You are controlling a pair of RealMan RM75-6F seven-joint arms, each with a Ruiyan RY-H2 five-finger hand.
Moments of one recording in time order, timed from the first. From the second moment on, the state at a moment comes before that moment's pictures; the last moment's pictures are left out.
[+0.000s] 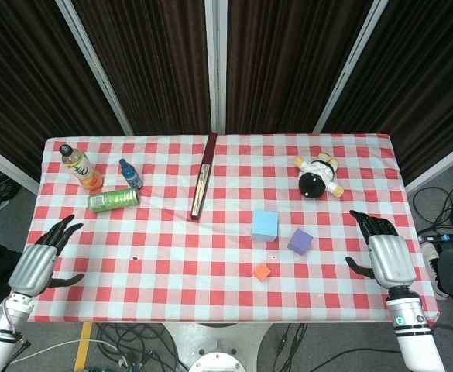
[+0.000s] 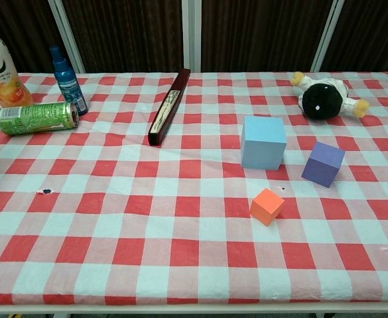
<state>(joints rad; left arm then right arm) -0.21 -1.16 0.01 -1.61 1.56 1.36 -0.16 0.25 -1.13 0.11 -1.96 -1.29 1.35 -0.34</state>
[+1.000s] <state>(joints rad) -0.20 -1.16 0.02 -1.55 1.57 1.37 -0.25 0.35 -1.31 0.20 -1.99 -0.88 1.37 -0.69</state>
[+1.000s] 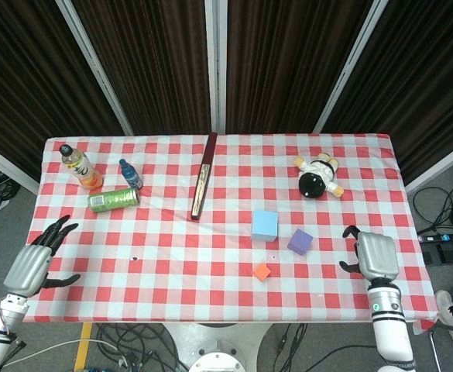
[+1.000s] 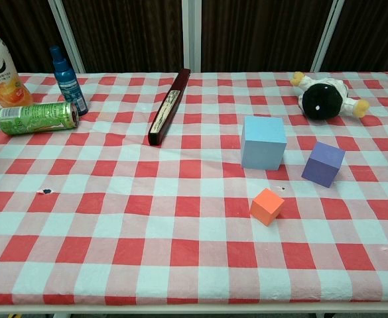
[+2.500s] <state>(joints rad) -0.19 -1.14 0.04 -1.38 1.61 1.40 -0.49 0.64 -1.73 0.36 -1.72 -0.41 1.52 -0.89</state>
